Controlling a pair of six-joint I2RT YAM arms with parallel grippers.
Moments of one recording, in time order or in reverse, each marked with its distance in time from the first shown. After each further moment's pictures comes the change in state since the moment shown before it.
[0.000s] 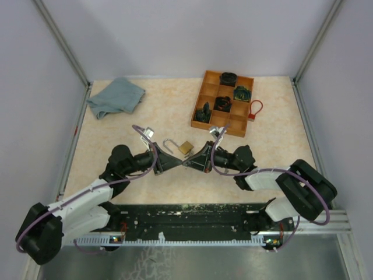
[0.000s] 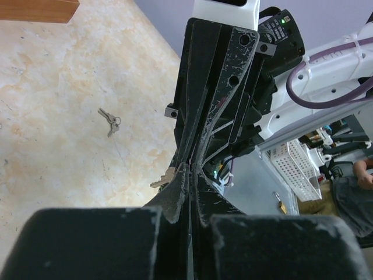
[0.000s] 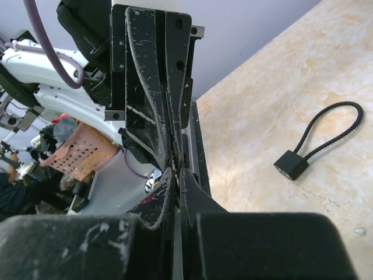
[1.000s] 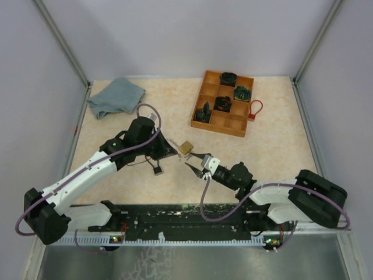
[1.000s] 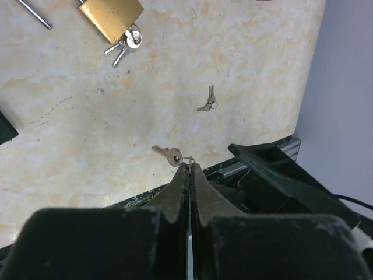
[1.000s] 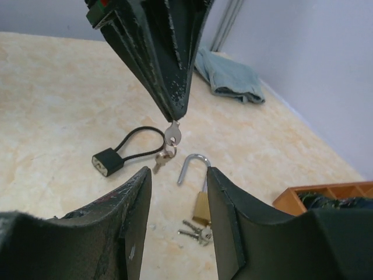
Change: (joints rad) left arm -0.084 0.200 0.624 -1.147 -0.522 -0.186; right arm 0.264 -0.192 -0.128 -0.158 0.576 -1.125
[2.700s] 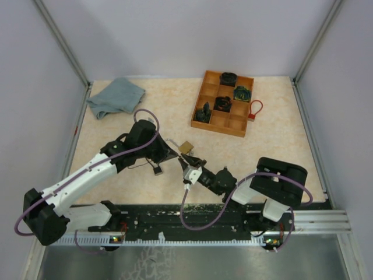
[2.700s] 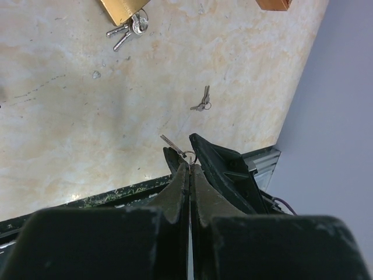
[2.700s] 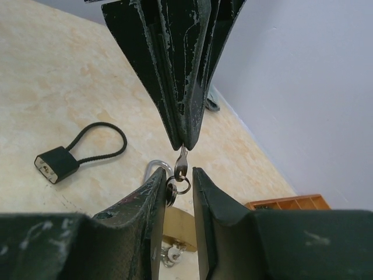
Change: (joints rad) left arm -0.024 -0.015 -0.031 -0.012 -0.034 -0.183; right arm 0.183 0.428 0.088 0.389 0.285 -0.378
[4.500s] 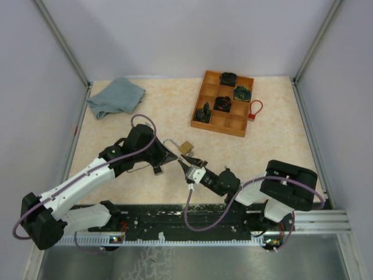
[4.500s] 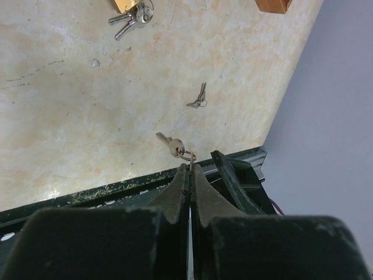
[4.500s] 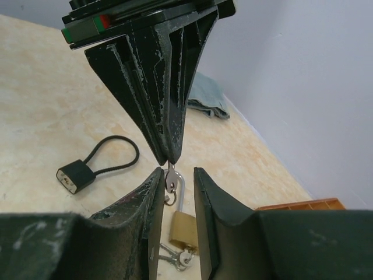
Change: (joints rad) left arm 0.000 -0.049 -0.076 0.042 0.011 -0.085; right arm 0.014 -0.100 -0.028 -0.047 -0.013 0.076
